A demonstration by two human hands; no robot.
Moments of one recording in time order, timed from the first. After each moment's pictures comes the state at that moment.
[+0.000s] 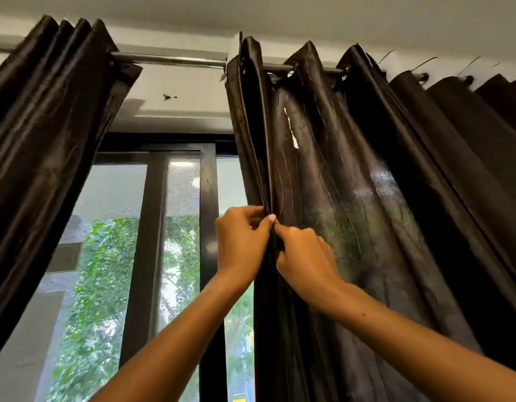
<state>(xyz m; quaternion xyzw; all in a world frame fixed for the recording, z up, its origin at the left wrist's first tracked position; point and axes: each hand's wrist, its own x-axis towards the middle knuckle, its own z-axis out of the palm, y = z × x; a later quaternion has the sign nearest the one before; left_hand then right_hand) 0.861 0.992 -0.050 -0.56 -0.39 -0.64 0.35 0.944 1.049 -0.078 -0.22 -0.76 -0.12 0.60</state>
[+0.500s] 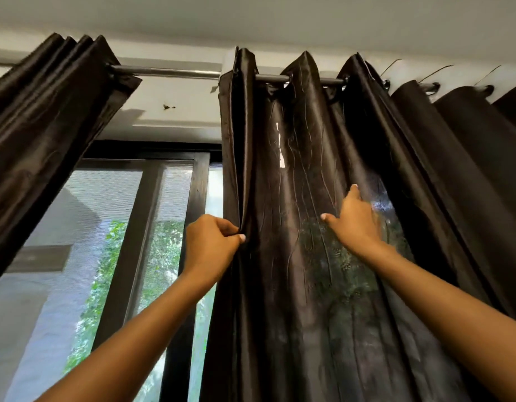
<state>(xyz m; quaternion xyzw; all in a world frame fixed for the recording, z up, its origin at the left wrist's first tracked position) 0.876 1.022 -0.026 -0.45 -0.50 -0.62 0.40 1.031 1.178 0.007 -0.31 -0.68 0.00 0.67</state>
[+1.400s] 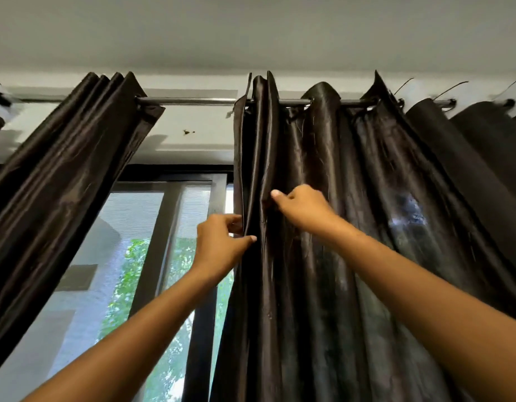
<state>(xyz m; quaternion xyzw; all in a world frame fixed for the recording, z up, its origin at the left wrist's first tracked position) 0.877 0.996 0.000 -0.51 -0.47 -0.61 0.39 0.995 1.091 0.053 -0.12 -0.78 0.05 0.62</state>
